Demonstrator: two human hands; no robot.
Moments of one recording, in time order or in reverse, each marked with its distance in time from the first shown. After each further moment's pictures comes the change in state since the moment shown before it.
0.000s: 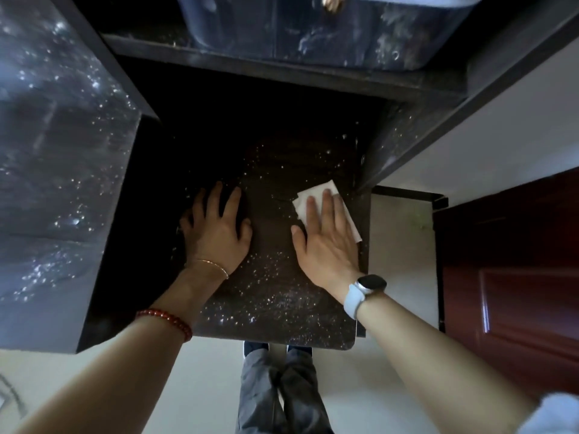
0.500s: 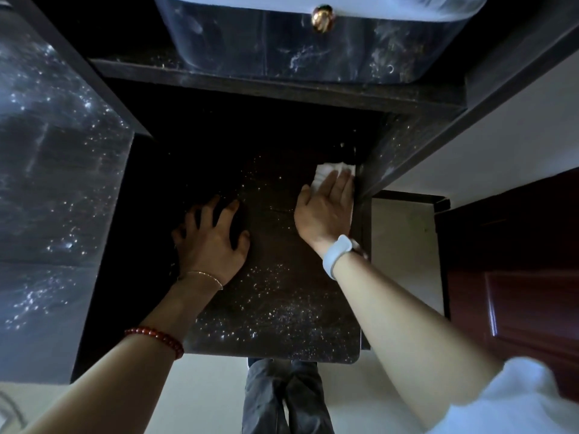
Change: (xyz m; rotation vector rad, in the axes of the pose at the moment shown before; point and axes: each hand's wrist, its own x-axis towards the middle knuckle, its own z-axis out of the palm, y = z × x) left_hand 0.005 -0.003 -0.007 -0.012 -0.033 -0.019; right_hand 0.065 -0.015 -0.017 0.262 0.087 0.376
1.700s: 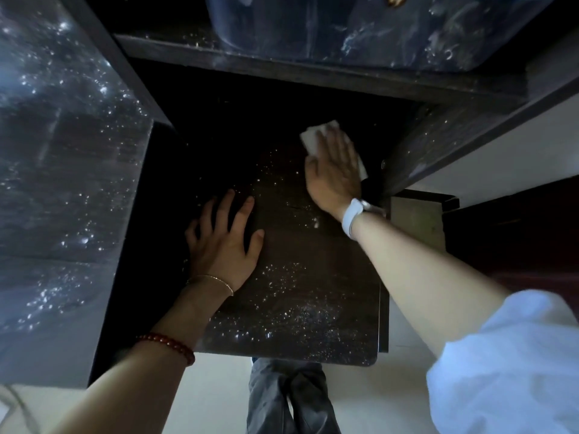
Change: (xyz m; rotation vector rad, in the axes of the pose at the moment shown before) left_hand -0.002 -0.017 0.017 0.013 0.043 0.073; right_hand 0.053 -0.010 0.005 -0.073 0.135 -0.379
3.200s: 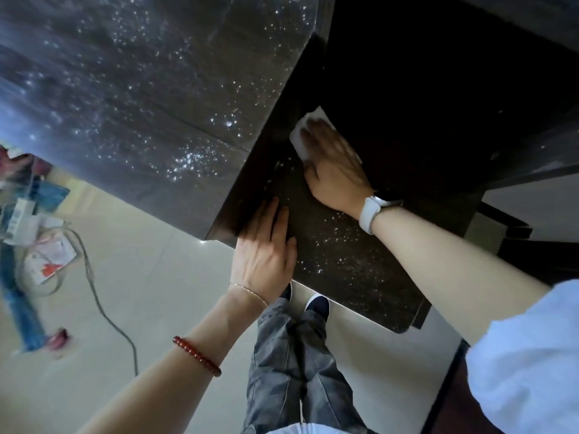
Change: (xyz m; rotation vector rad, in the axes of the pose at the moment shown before) left_hand -0.117 -0.019 0.005 -0.065 0.141 -0.074; right_hand -0.061 -0.094 0.027 0.003 -0.305 -0.680
